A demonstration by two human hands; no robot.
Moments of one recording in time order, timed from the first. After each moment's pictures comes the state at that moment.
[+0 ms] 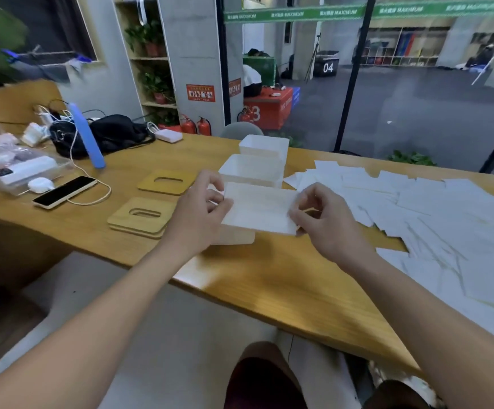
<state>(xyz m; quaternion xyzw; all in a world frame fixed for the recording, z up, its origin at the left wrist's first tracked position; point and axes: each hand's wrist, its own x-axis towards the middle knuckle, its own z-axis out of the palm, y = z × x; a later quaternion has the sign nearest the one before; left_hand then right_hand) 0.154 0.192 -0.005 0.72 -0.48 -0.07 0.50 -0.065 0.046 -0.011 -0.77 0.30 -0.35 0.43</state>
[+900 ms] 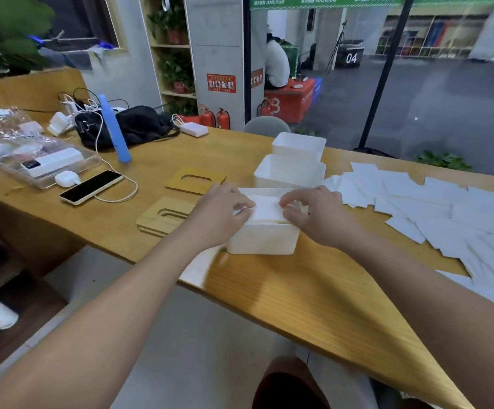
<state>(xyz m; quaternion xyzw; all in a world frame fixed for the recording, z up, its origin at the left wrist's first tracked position) 0.253 0.168 -0.024 0.78 -0.56 -0.06 0.27 0.049 0.011 -0.017 -0.93 0.27 -0.20 0.17</state>
